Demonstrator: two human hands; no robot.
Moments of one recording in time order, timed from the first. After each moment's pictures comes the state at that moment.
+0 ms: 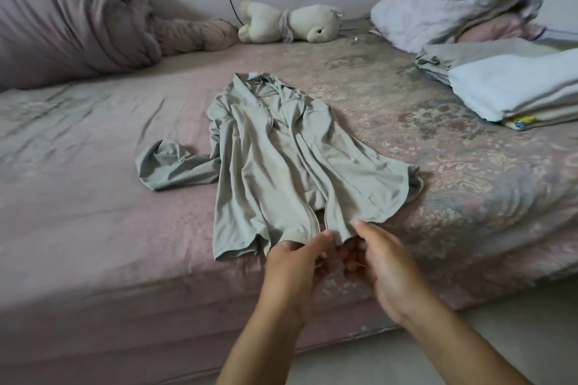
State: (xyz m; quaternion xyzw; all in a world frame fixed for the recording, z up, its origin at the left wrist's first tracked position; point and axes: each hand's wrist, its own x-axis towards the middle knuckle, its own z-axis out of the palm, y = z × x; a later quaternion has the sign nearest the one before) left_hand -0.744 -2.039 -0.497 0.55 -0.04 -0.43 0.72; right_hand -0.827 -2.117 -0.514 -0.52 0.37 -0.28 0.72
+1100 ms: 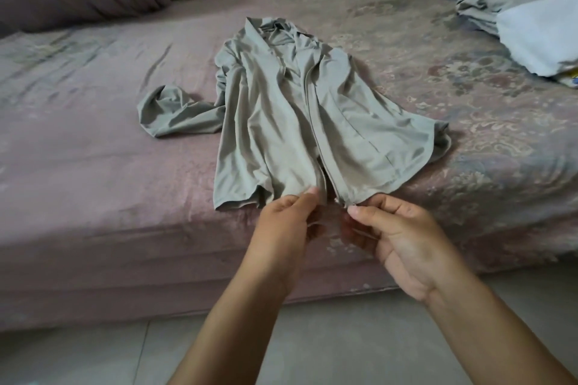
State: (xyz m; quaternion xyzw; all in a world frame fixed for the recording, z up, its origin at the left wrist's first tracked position) left_hand -0.738 -2.029 -0.503 0.58 -0.07 -0.40 0.71; right_hand -0.839 -2.113 -0.510 -0.40 0.32 -0.25 0.82
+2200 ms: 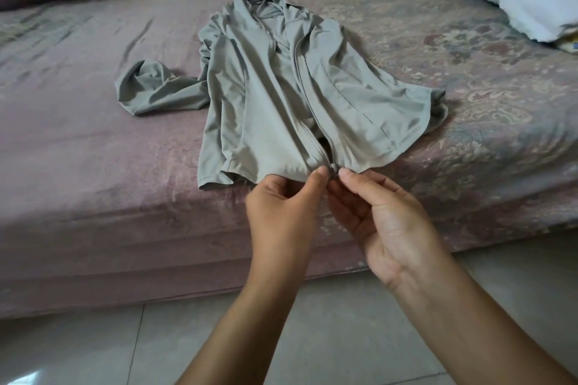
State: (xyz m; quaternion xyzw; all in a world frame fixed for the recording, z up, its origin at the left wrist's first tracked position) left_hand -0.761 -2.024 -0.509 0.63 -0.13 -0.23 0.73; right_hand -0.830 -2.091 -0.510 -0.27 0.34 -0.32 0.84
